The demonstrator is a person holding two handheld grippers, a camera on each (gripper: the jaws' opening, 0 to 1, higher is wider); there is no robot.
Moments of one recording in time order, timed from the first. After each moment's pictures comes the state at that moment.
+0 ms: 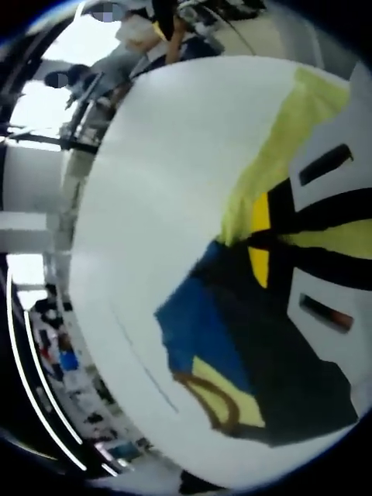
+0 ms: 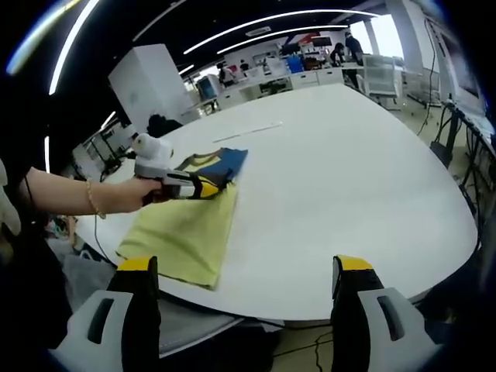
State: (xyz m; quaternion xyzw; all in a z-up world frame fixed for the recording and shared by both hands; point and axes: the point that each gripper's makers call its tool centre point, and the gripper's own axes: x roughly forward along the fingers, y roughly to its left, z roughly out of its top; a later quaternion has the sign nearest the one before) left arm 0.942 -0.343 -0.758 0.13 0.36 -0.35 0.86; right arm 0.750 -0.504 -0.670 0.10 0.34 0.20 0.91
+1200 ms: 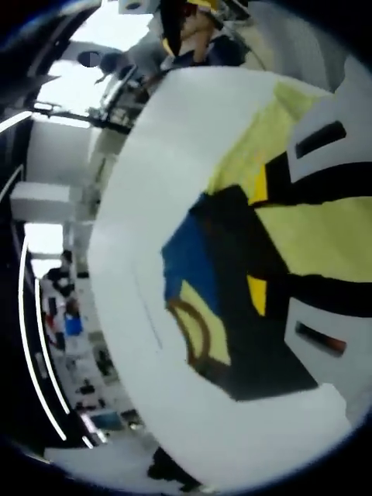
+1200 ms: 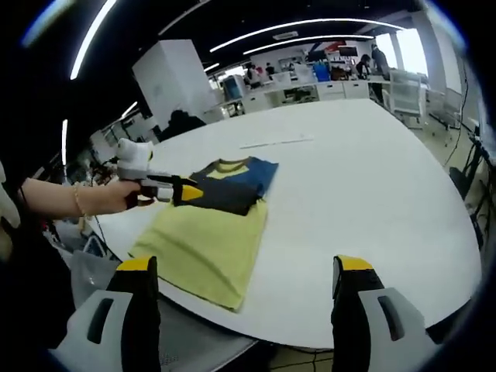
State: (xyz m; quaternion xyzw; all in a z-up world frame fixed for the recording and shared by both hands) left arm 0.917 -0.215 -0.694 0.07 0.33 -0.28 0.90; right arm 0.775 -0.448 -0.637 0.06 0.32 0.27 0.91
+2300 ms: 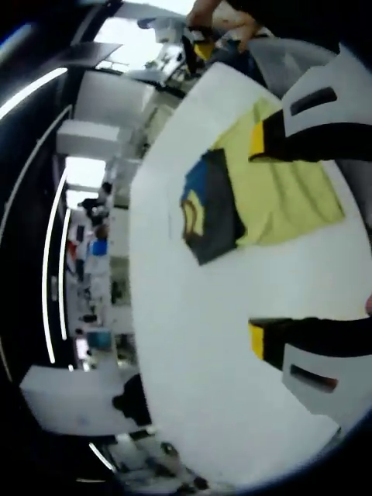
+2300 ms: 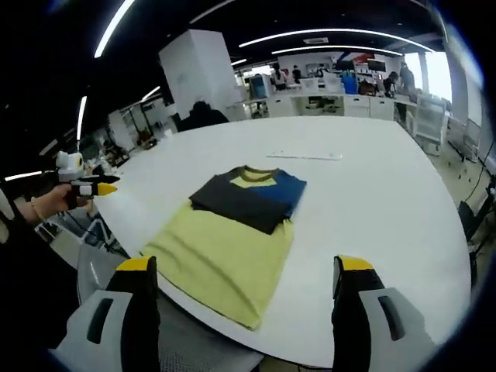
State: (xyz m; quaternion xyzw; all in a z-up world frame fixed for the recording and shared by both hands) left arm 0.777 0.004 -0.578 -0.02 0.25 -0.11 0.96; right arm 0.784 -0.415 -0.603 0.01 0.31 0.31 0.90
